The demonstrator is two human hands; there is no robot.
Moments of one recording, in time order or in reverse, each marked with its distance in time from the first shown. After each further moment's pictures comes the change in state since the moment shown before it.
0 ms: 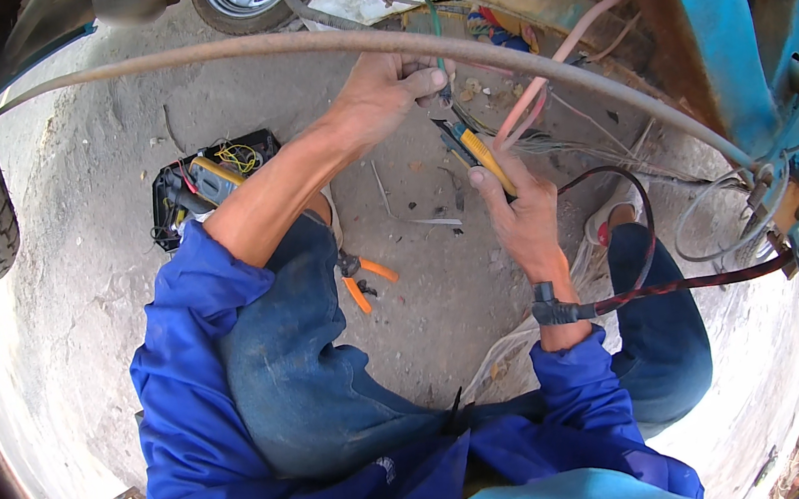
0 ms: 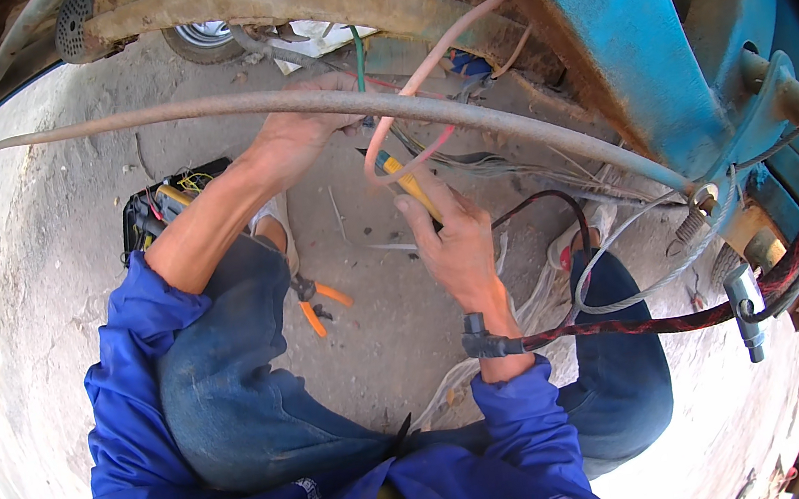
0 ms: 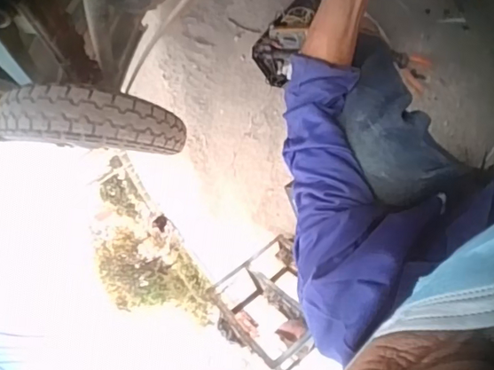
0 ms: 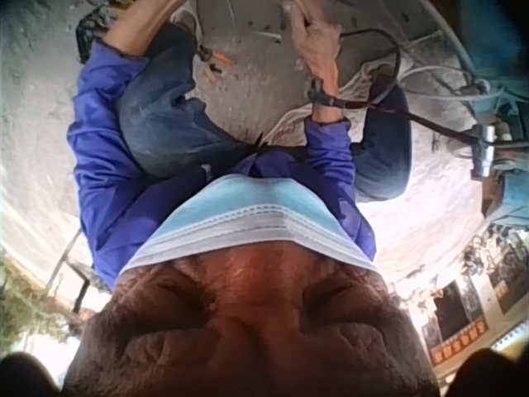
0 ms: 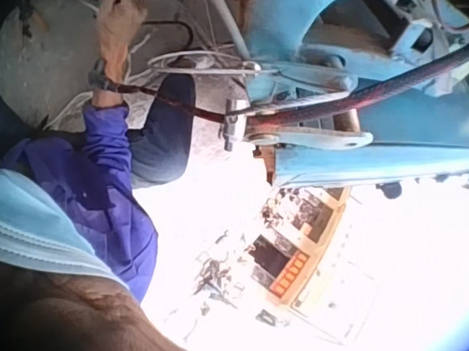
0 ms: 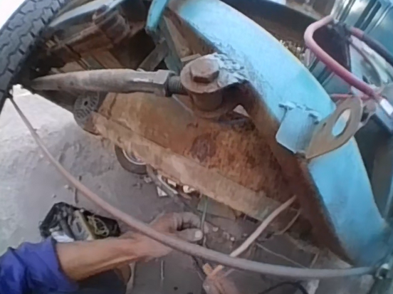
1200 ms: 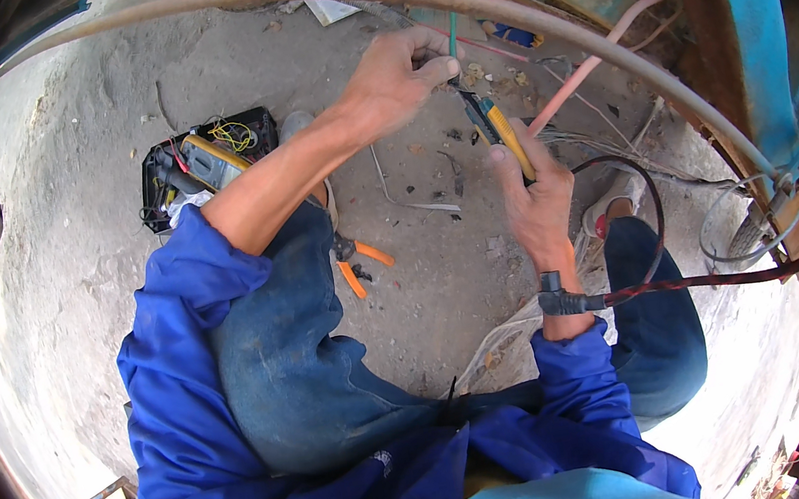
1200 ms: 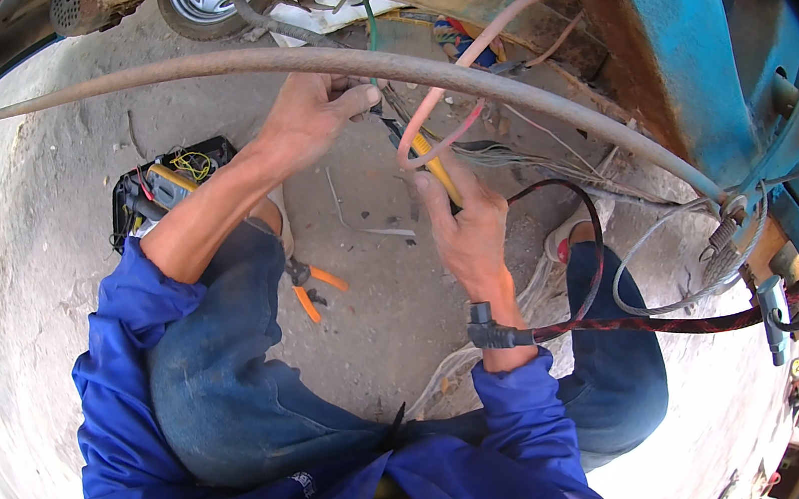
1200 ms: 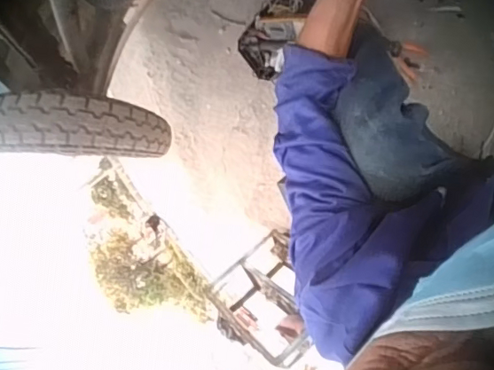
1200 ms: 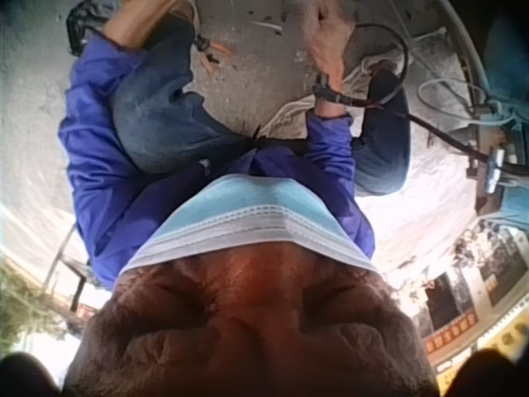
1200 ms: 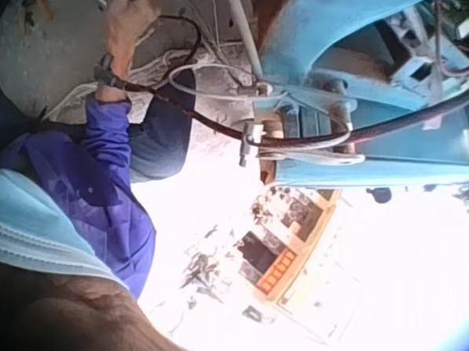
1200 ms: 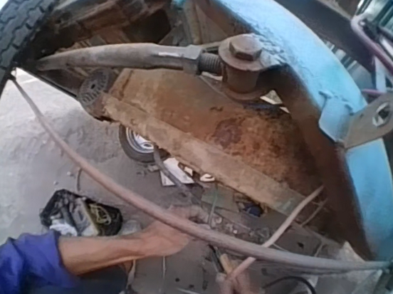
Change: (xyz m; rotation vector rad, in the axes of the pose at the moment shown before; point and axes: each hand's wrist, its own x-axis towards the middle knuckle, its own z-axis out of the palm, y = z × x) left_hand 0.003 -0.031 0.000 0.191 0.137 0.095; right_hand 0.001 0.002 0.003 -0.037 0.011 0.090
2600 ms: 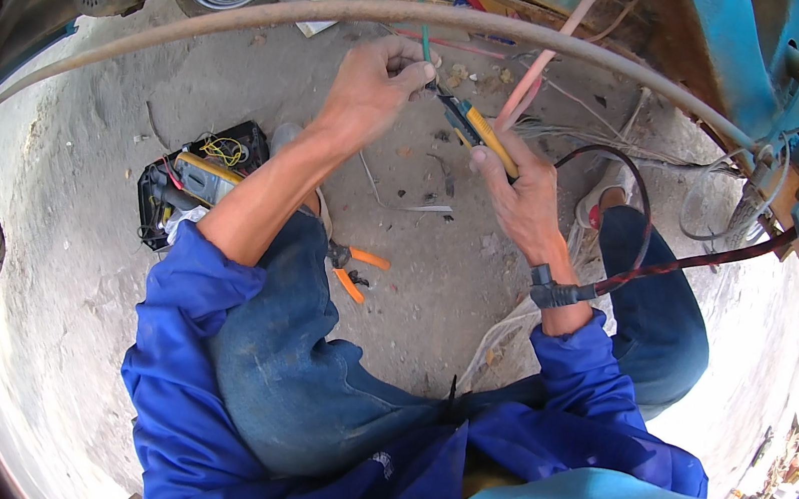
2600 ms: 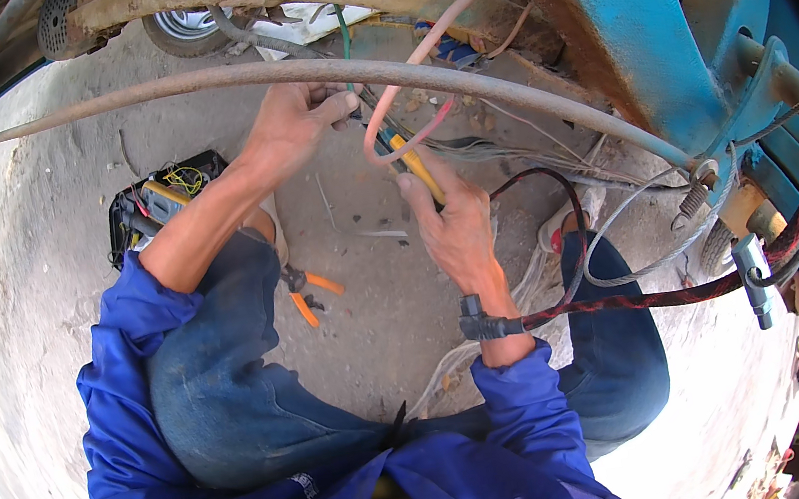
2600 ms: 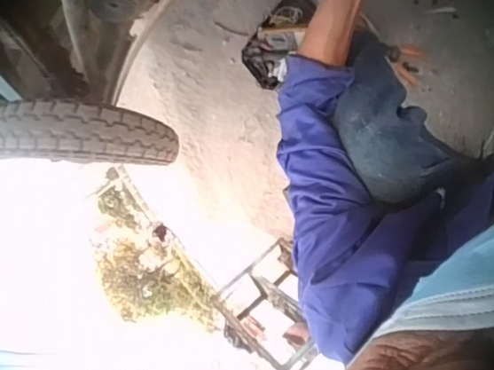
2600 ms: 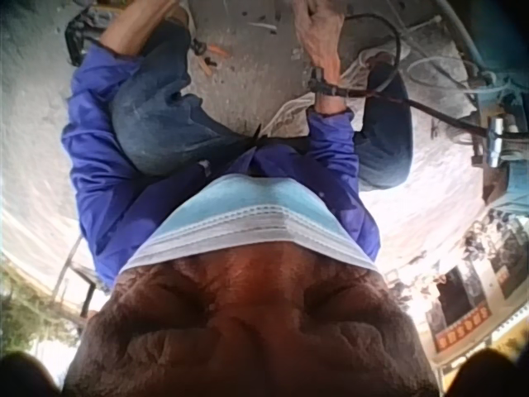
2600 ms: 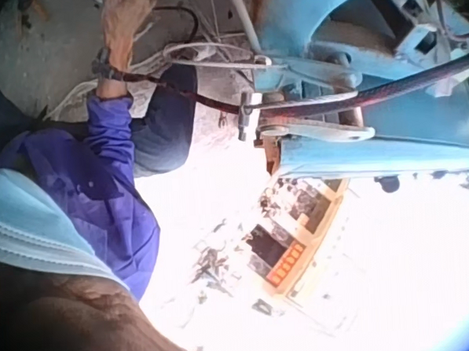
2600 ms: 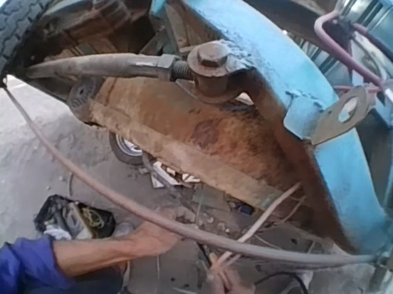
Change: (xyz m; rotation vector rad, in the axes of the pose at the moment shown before) left_hand 0.000 -0.002 0.002 -0.046 -0.011 -0.069; right_hand 0.000 -0.004 -0.007 0.049 -0.068 0.038
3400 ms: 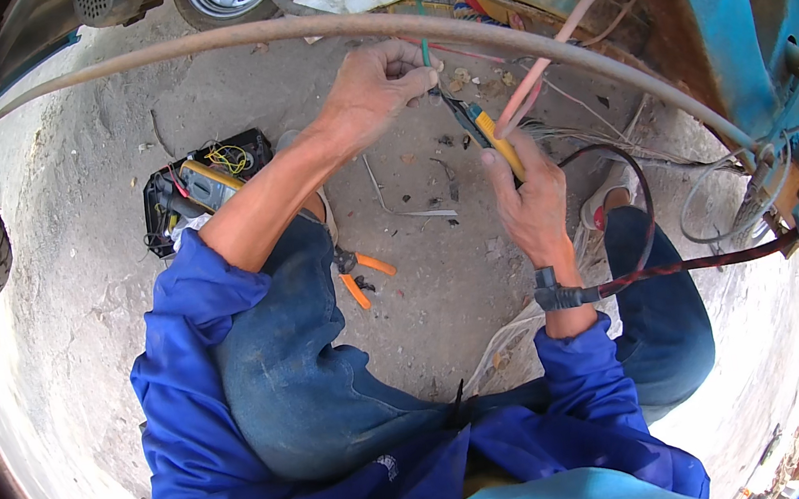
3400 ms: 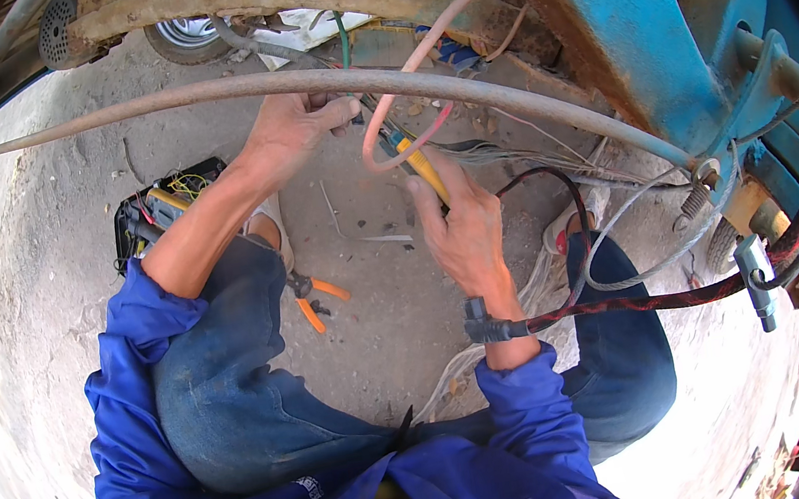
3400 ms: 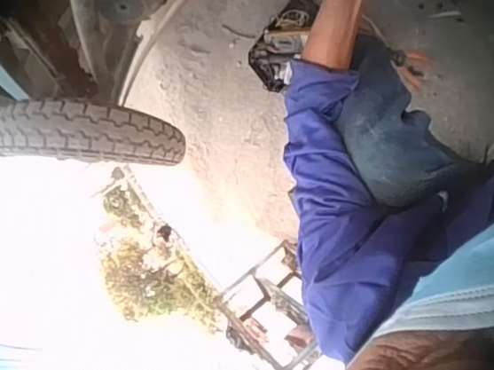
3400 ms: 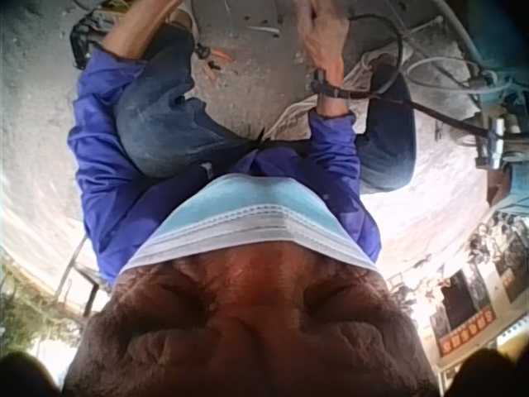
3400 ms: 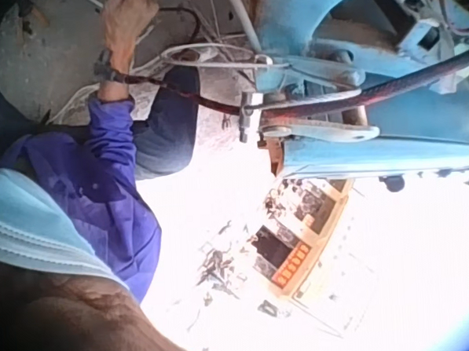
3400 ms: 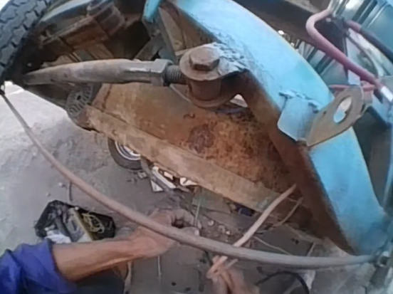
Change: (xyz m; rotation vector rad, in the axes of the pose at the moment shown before) left_hand -0.003 0.013 -0.004 -0.058 -0.039 -0.055; right_hand 0.002 -0.007 -0.006 -0.154 0.031 -0.031
